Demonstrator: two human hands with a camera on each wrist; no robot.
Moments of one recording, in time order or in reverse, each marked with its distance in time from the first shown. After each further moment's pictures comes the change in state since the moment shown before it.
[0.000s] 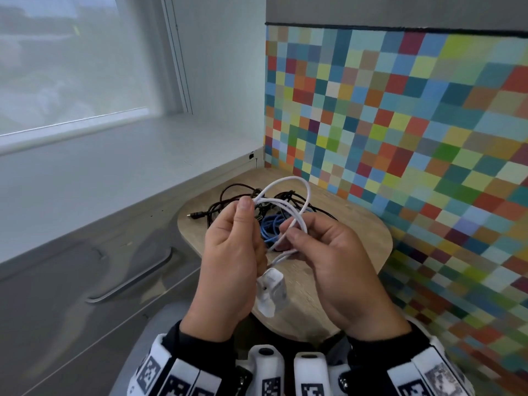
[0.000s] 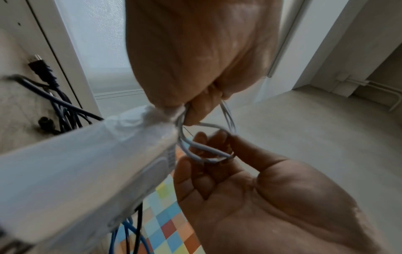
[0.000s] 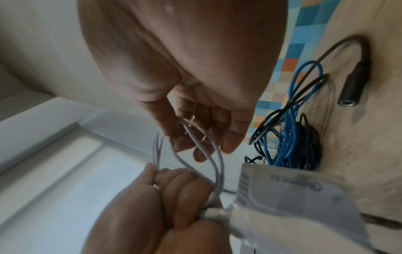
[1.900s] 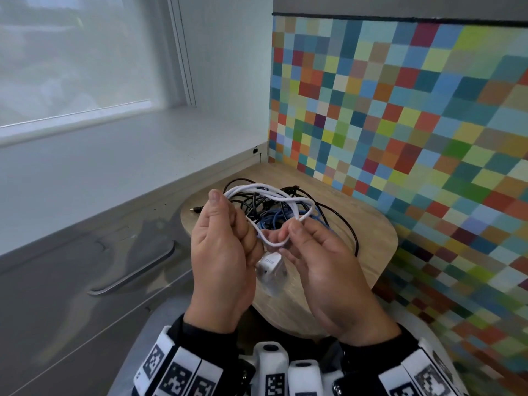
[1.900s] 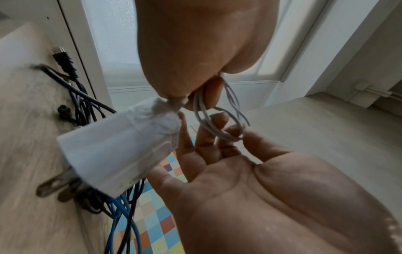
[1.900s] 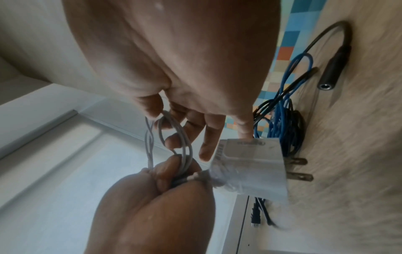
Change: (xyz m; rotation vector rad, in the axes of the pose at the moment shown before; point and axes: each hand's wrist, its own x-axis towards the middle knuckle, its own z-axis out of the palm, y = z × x) left_hand 0.003 -0.001 -0.002 -0.226 0.175 0.051; right_hand -0.004 0.013 0.015 0.123 -0.079 0.040
